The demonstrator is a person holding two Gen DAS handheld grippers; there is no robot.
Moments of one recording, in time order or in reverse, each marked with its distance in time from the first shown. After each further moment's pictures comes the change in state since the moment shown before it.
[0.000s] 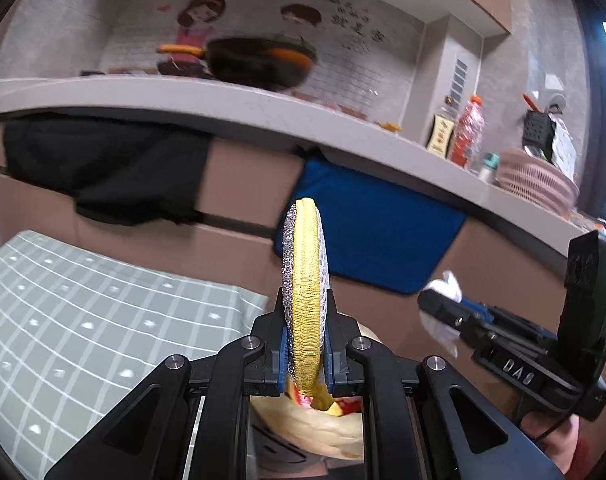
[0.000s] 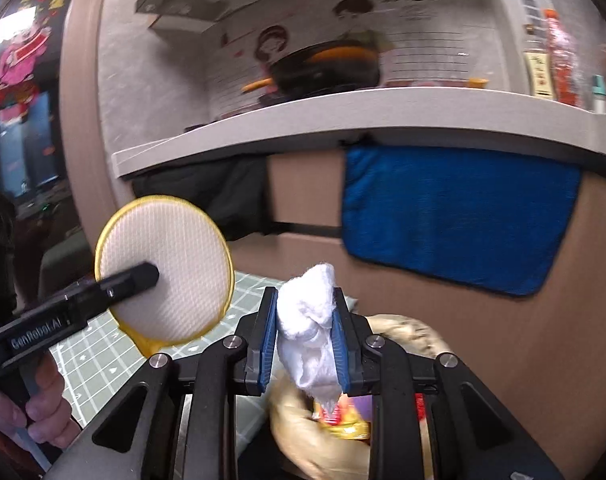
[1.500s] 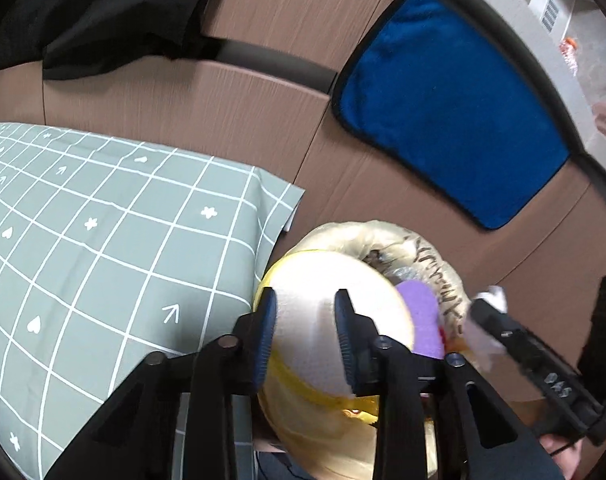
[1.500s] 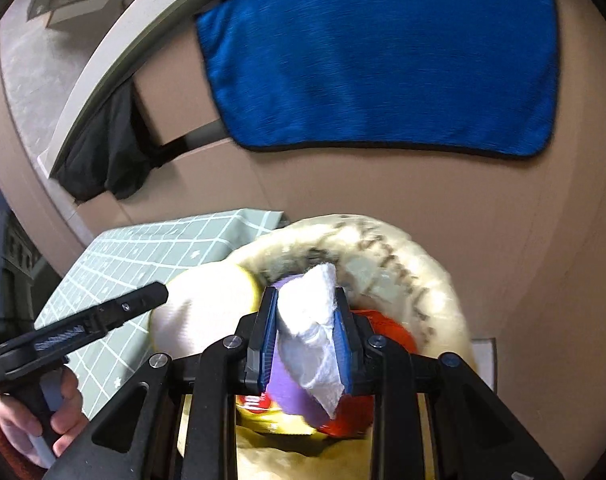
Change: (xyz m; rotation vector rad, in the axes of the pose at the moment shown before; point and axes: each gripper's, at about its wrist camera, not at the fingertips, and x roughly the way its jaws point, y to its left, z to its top) left arm 0.179 0.058 -0.067 -0.159 0.355 0.083; right arm 0.118 -0.105 -0.079 0.256 0.238 -0.070
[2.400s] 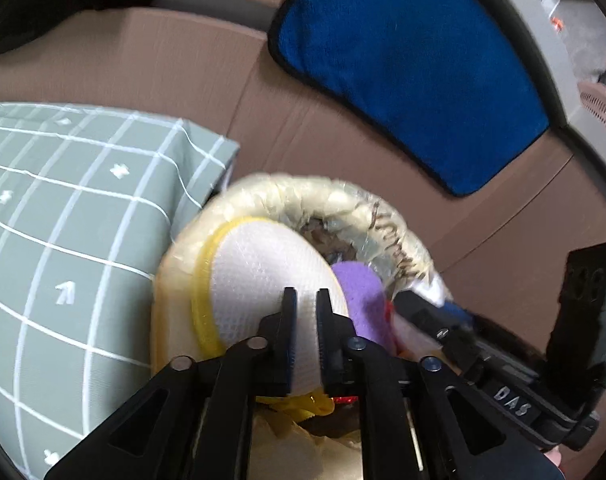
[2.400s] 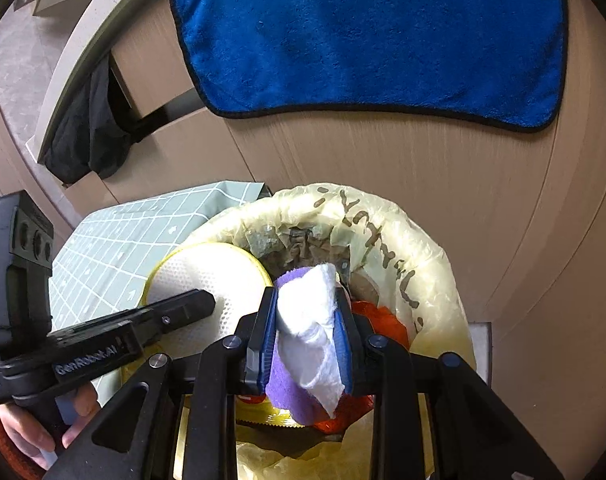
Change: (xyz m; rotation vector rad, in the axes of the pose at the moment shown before) left arm 0.031 -0.029 -0.005 0.016 0.099 -0.149; right arm 0.029 -0.005 0.002 -0.017 0.106 -0.009
